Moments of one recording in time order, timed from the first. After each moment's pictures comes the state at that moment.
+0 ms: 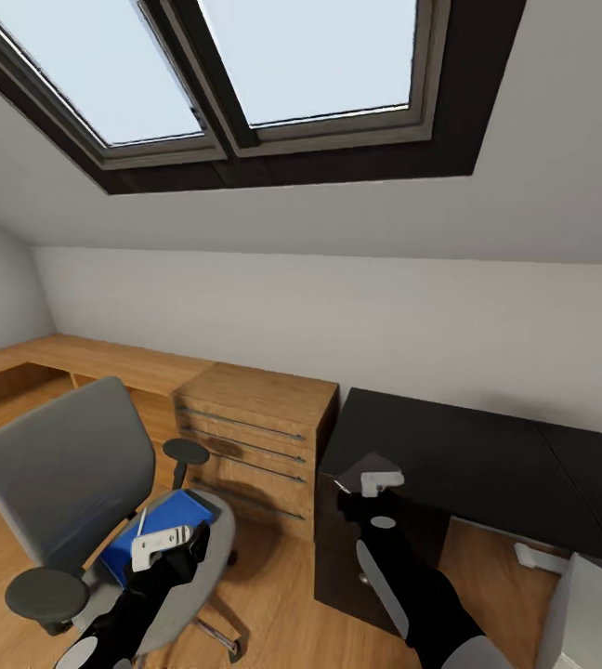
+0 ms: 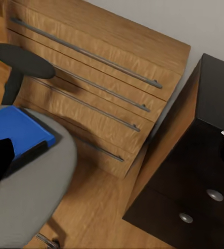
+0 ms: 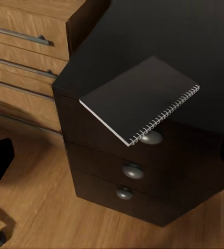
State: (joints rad) left arm 0.06 0.03 -0.08 -1.62 0.32 0.27 0.12; right arm -0.47 0.10 0.35 -0.98 -0.21 0.38 -0.43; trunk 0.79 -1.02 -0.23
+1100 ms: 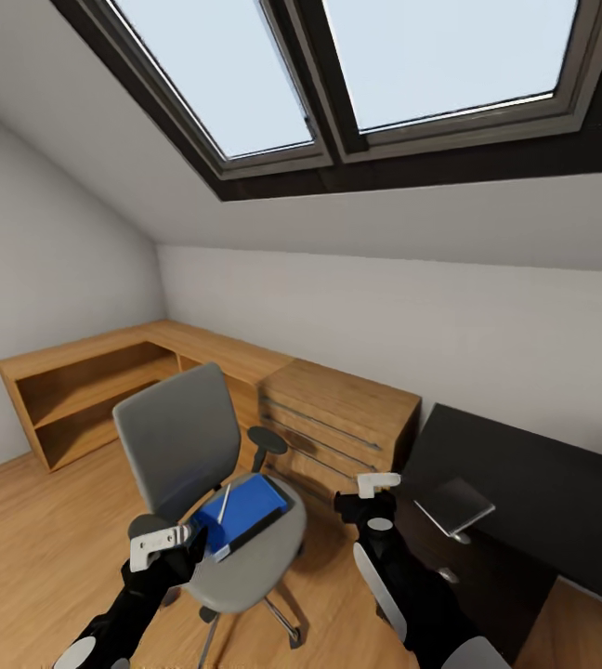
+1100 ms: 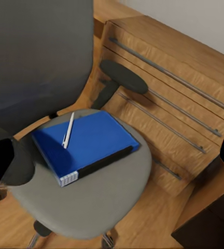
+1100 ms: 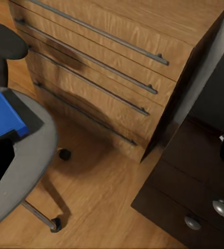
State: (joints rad) left arm 0.06 0.03 -0.07 -1.62 0.32 0.28 0.12; right arm -0.47 0.10 0.37 -0.98 -0.20 0.38 -0.43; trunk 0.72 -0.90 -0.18
